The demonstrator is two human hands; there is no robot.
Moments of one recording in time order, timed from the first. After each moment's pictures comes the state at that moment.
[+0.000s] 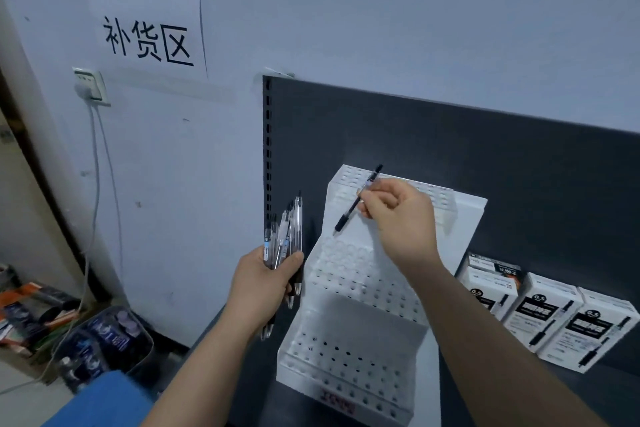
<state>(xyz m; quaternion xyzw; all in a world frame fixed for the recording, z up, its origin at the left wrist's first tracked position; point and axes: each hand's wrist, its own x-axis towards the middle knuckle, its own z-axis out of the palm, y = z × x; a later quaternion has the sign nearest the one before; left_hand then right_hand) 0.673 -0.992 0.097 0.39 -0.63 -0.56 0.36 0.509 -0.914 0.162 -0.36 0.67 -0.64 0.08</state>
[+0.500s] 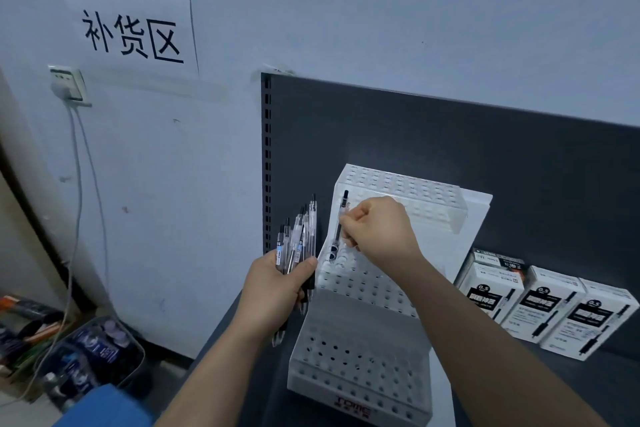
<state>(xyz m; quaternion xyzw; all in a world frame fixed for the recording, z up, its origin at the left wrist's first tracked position) 0.671 -1.003 0.092 0.34 -0.64 -0.60 0.33 0.517 -0.944 0.145 -0.41 0.83 -0.39 0.01</state>
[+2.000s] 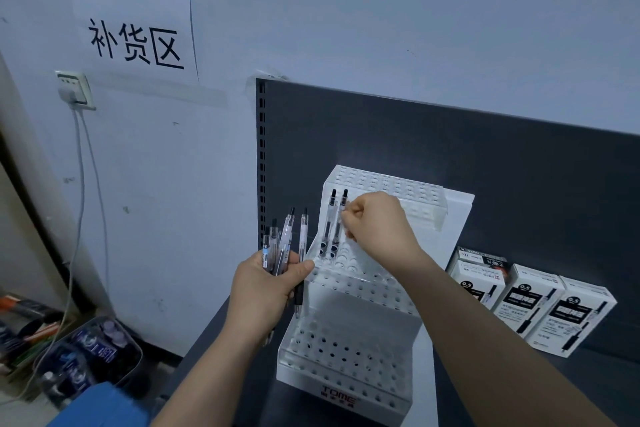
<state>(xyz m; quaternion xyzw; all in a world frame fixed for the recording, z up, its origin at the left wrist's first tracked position) 0.675 -0.983 0.095 0.35 -0.60 -0.60 0.39 0.504 -0.930 0.151 -0.46 0.82 -0.34 -0.02</state>
